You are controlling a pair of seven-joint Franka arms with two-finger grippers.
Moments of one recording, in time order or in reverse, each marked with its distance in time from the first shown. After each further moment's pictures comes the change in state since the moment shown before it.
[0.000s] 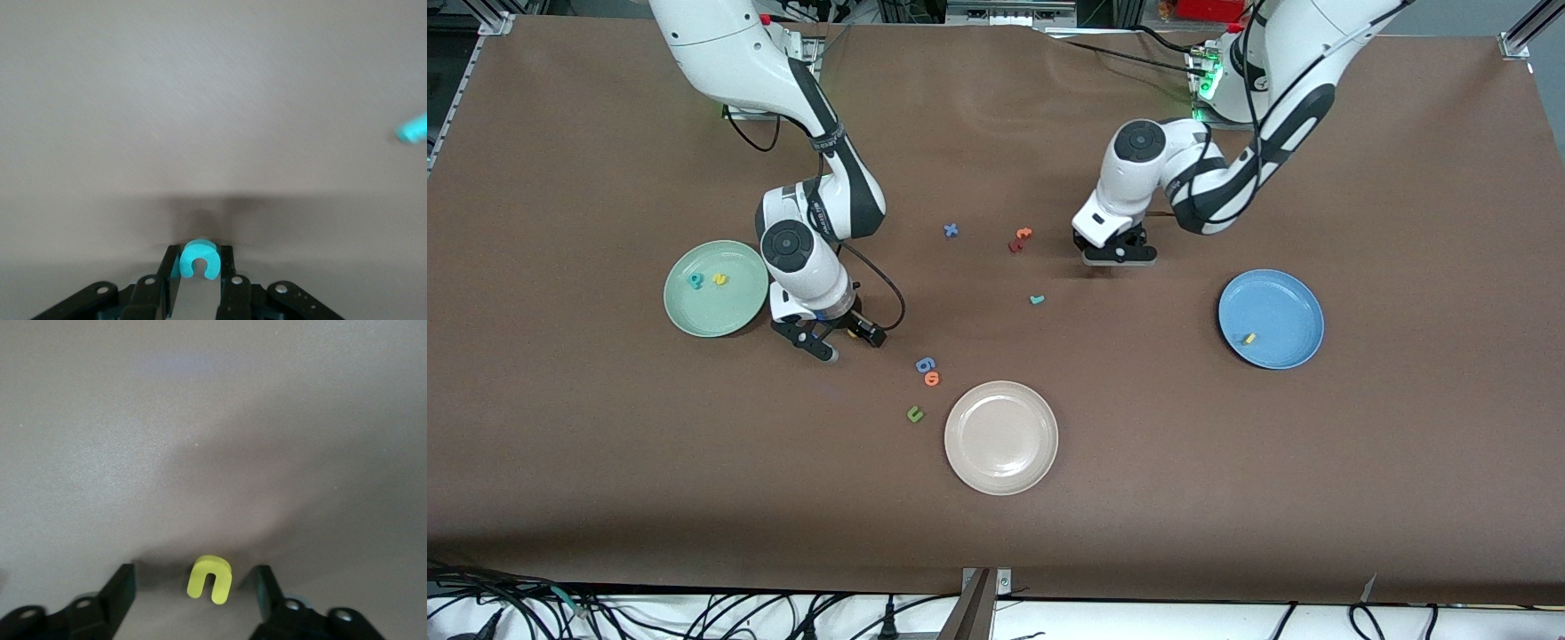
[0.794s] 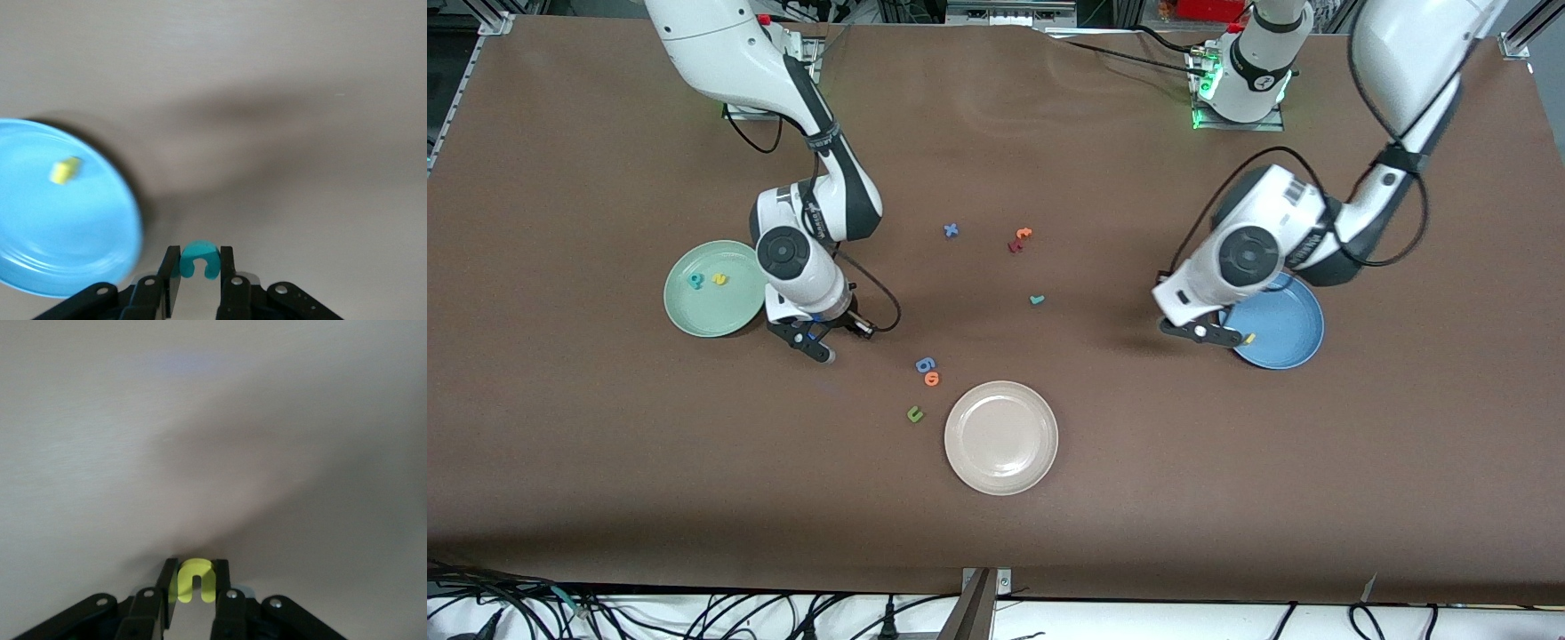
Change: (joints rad) left arm 0.185 0.002 0.021 0.405 -0.387 -0.615 0.881; right arm 0.001 -0.024 -0.044 0.045 0.000 -0.209 -0.041
